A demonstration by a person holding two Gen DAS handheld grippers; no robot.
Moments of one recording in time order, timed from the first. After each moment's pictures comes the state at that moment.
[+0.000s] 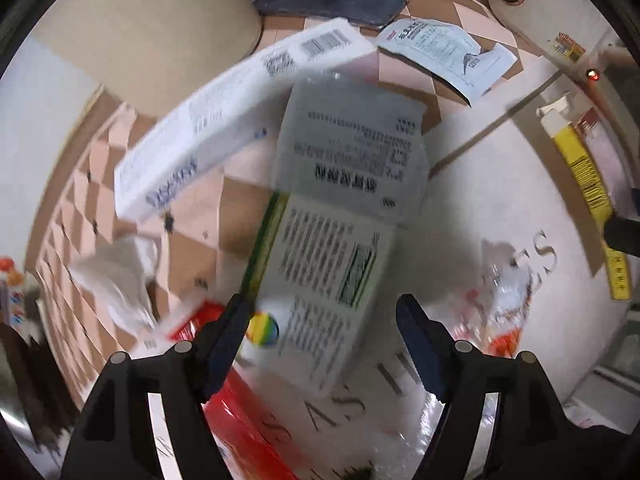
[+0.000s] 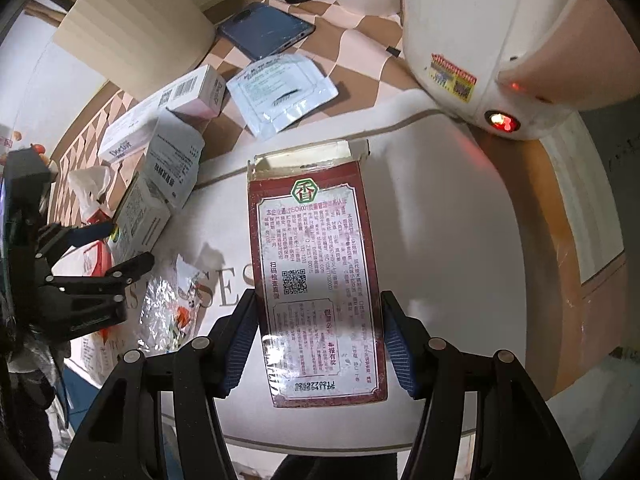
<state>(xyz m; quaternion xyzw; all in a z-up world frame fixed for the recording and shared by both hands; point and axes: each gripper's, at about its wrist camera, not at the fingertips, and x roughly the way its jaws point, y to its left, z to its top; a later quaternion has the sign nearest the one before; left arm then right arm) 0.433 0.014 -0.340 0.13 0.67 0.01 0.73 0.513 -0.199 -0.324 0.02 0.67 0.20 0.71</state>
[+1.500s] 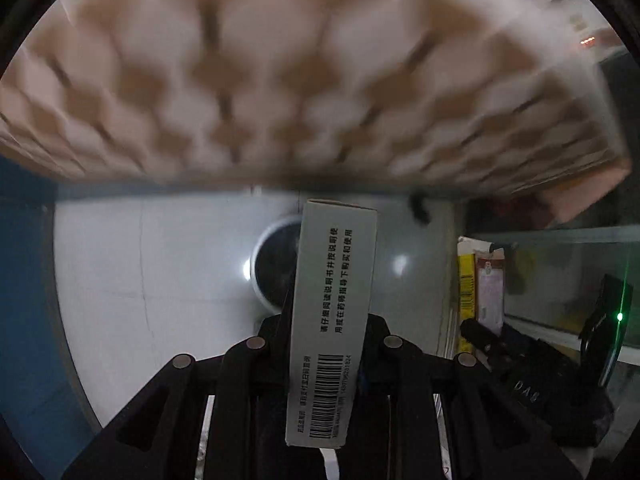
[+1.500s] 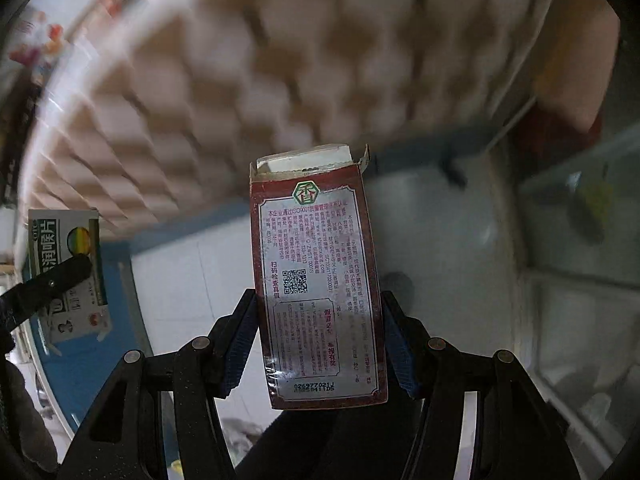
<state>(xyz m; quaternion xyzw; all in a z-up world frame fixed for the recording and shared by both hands) 0.058 0.032 -0.462 -0.23 0.69 0.12 0.68 0.116 -0.215 -0.476 0.02 0.73 0.18 0.66</state>
